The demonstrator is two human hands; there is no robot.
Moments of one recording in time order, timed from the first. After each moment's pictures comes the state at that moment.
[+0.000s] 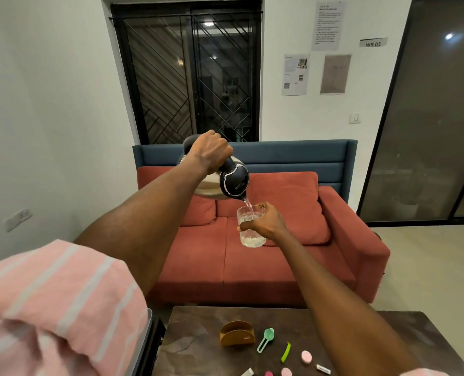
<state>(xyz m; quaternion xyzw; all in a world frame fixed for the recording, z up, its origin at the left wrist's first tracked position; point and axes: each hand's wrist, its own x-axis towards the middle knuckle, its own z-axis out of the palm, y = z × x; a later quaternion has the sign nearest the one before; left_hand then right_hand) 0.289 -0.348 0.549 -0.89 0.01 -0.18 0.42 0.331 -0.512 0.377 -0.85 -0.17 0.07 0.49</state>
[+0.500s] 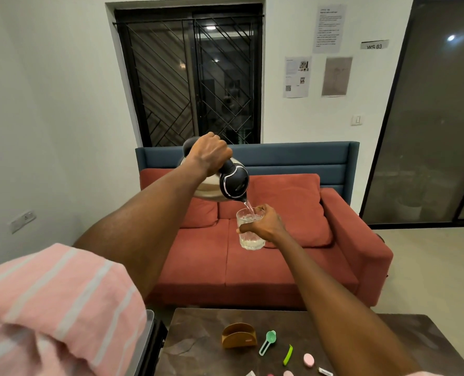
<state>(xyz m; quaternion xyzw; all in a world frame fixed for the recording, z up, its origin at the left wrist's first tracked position) 0.284 -0.347 0.551 -0.89 0.00 -0.18 0.41 0.326 -0.511 0.380 -0.86 -0.17 0.07 0.48</state>
